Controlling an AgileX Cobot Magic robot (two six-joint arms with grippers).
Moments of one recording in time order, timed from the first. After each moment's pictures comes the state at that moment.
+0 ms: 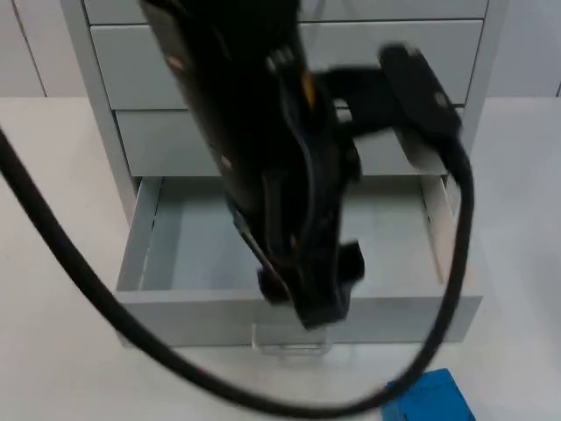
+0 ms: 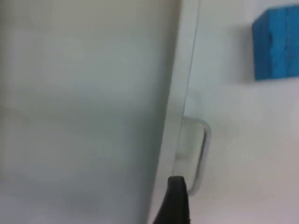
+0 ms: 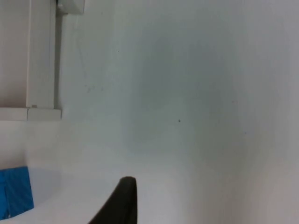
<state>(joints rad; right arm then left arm) 0.04 1.02 -0.70 0.06 0.81 -0.04 -0.84 1.70 -1.16 -0.06 0.81 0.55</state>
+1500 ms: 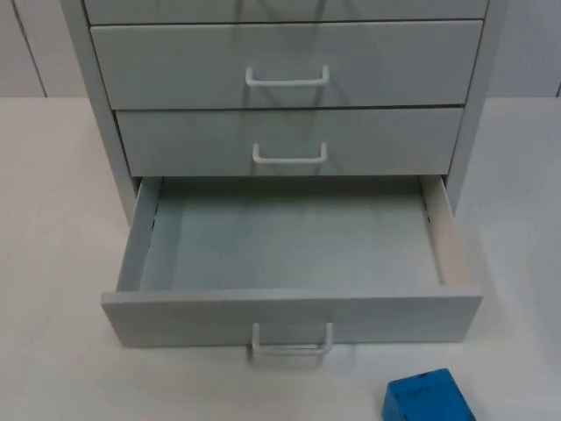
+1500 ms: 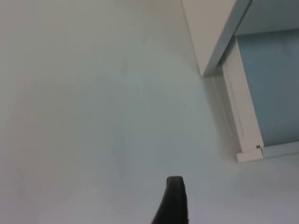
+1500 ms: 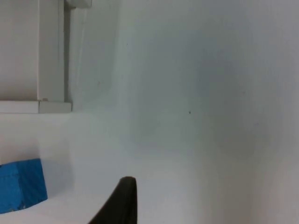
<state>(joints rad) 0.04 1.02 -0.70 0.09 0.84 -0.04 0.12 0.81 -0.64 -0.32 0.80 0.37</state>
